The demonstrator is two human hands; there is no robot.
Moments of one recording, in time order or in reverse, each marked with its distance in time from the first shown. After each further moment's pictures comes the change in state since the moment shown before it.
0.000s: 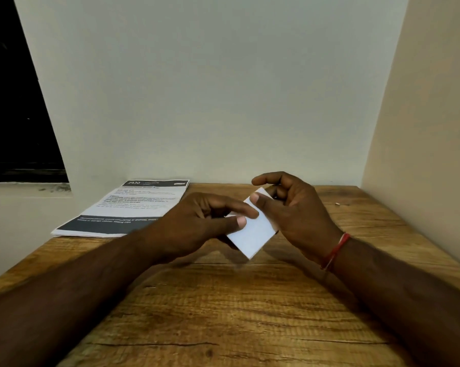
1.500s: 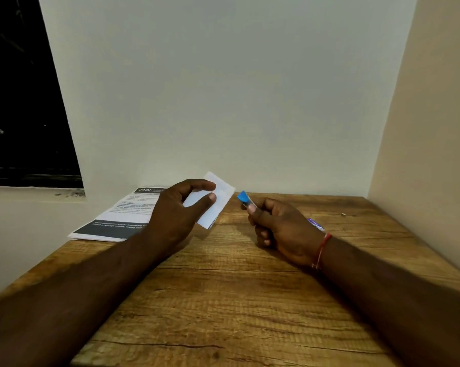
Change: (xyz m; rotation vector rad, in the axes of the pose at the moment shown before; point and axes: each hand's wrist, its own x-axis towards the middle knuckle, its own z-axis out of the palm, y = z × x) left_hand 0.011 -0.031 -0.032 0.020 0.608 0.042; right_hand 0.024 0.029 0.017 0.353 -0.289 0.392
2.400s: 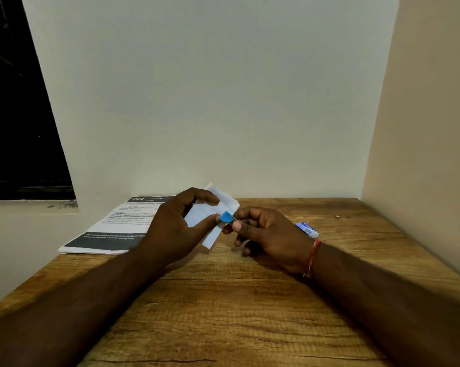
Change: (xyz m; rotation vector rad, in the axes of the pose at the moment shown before) left_hand -0.007 0.006 0.006 0.315 -0.108 0.244; right_hand -0.009 -0.002 0.011 -0.087 -0.055 -0.073
